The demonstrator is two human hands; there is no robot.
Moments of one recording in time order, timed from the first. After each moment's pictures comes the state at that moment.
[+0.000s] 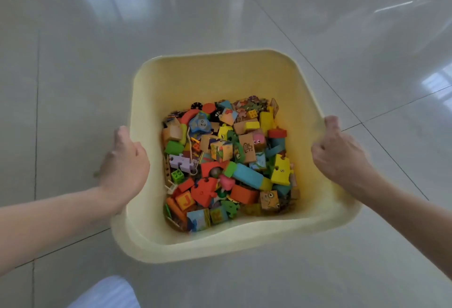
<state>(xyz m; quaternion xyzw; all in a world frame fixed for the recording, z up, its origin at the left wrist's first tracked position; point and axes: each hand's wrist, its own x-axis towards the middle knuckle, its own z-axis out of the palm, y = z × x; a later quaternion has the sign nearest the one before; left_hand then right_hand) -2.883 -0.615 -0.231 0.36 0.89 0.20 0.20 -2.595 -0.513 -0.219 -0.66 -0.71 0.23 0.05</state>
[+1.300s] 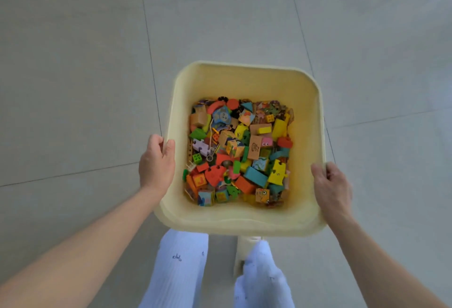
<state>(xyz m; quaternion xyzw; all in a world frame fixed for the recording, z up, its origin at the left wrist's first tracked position) -2.898 -0.751 0.132 0.24 0.90 0.27 0.22 -2.610 -0.632 0.149 -0.75 -0.57 0.34 0.06</state>
